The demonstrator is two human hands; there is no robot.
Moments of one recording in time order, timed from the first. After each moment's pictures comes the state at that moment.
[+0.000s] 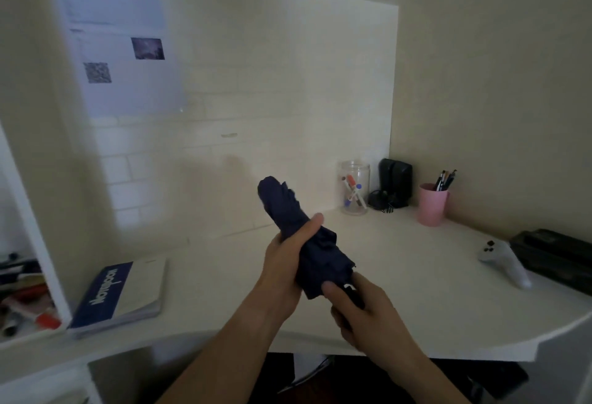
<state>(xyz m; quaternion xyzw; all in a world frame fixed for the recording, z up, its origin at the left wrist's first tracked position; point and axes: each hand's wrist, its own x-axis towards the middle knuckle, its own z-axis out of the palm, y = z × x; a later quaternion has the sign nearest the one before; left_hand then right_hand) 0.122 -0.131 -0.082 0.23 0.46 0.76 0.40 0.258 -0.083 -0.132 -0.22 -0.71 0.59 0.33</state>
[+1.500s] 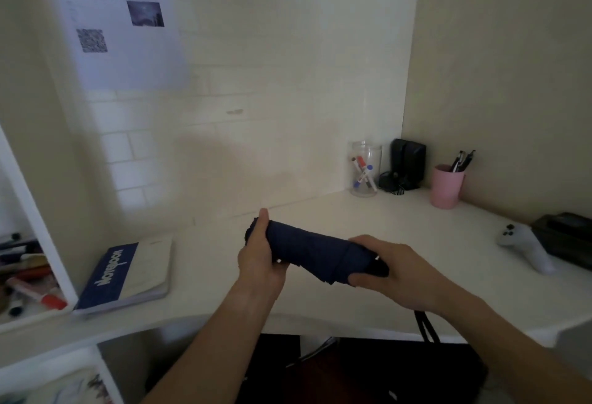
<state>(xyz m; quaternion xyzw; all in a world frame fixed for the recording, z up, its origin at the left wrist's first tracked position) 0.055 -0.124 -0.126 0.03 0.41 0.85 0.33 0.255 0.003 -0.130 -0.19 -0.93 0.25 0.19</state>
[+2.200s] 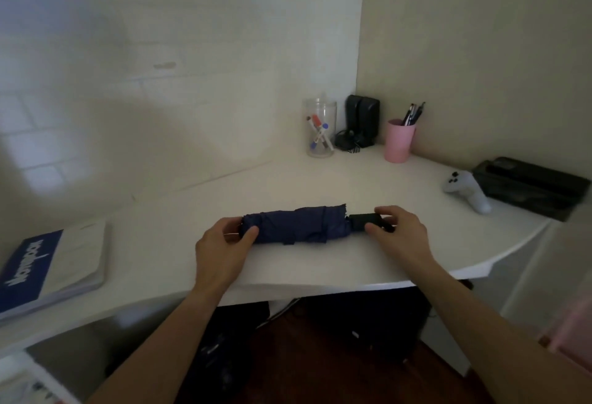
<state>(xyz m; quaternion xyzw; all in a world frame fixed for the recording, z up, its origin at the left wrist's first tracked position) 0.035 -0.118 -0.201 0.36 0.76 0.53 0.05 0.289 0.046 -0.195 -0.49 -0.72 0.32 0.37</state>
